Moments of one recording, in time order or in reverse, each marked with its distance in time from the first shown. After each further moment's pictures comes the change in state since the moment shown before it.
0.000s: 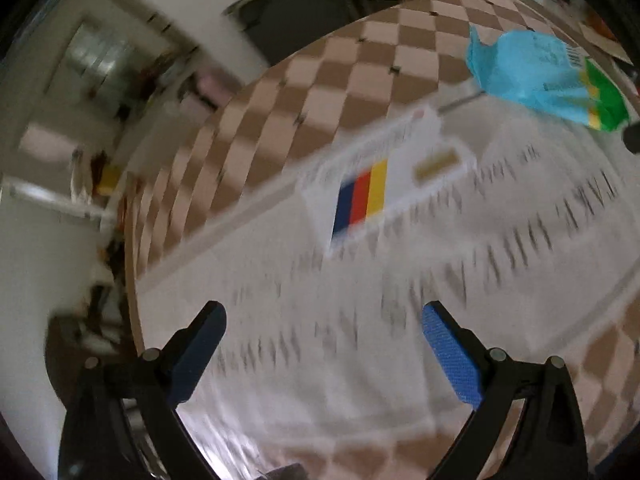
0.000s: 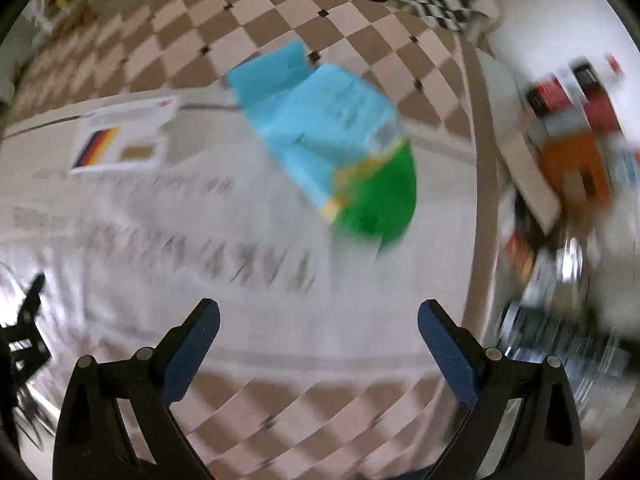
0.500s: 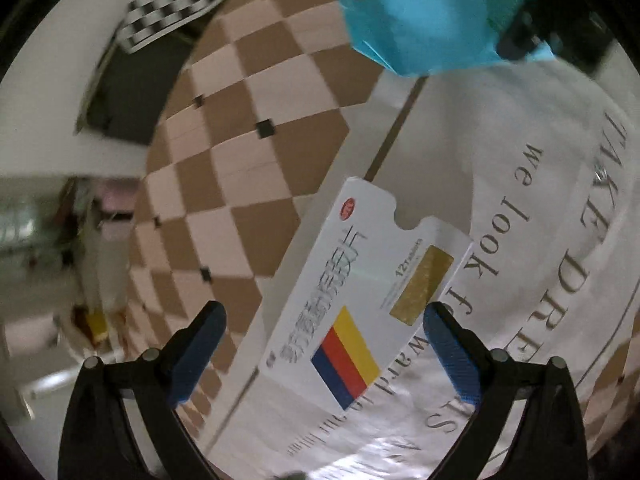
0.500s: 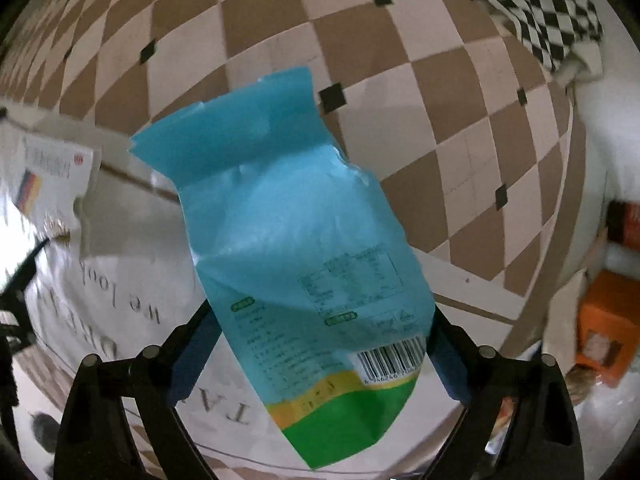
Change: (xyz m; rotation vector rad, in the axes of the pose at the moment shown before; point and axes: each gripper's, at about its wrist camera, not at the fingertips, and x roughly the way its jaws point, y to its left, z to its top) left arm 0.048 -0.044 0.083 0.615 0.063 -0.118; right arm 0.090 -0.015 0.117 -0.202 0.132 0.083
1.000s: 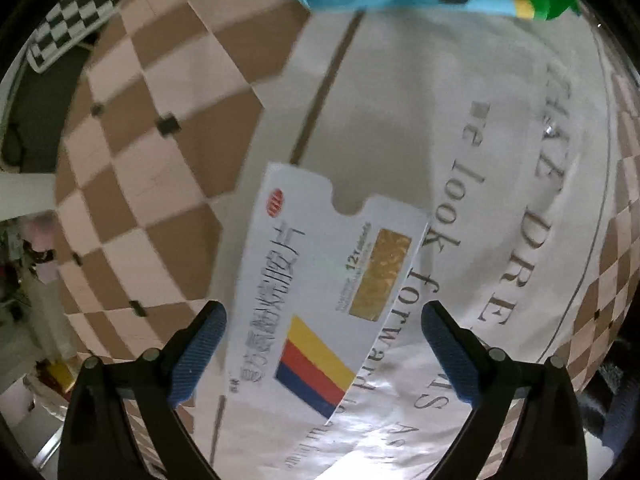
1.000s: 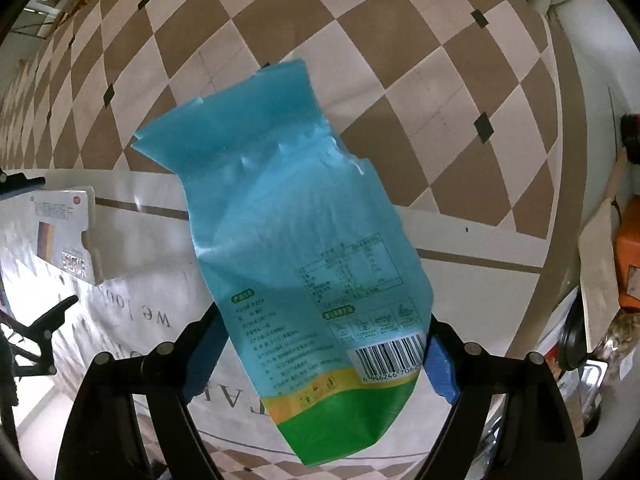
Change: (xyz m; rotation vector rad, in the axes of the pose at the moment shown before) left arm 0.020 -0.021 0.000 0.162 0.076 -0.265; right arm 0.015 -0.058 -0.004 0.185 0.044 0.124
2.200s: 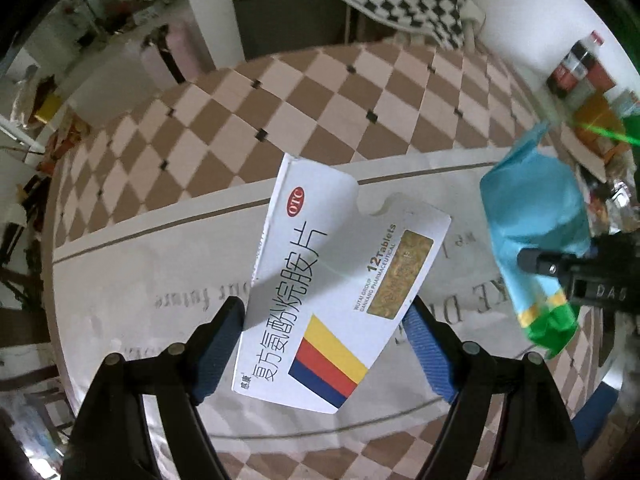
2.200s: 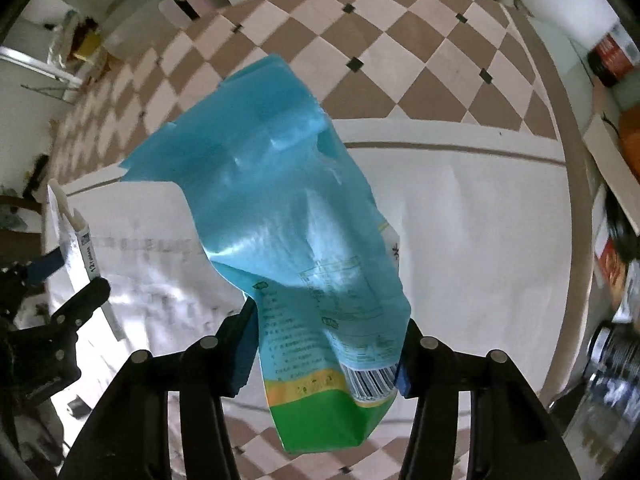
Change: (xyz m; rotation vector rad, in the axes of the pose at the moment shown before) left arm -0.118 -0.096 -0.150 -1.009 -0.389 -0.048; right arm -0.022 0.040 -0.149 0.156 -0.256 0.175
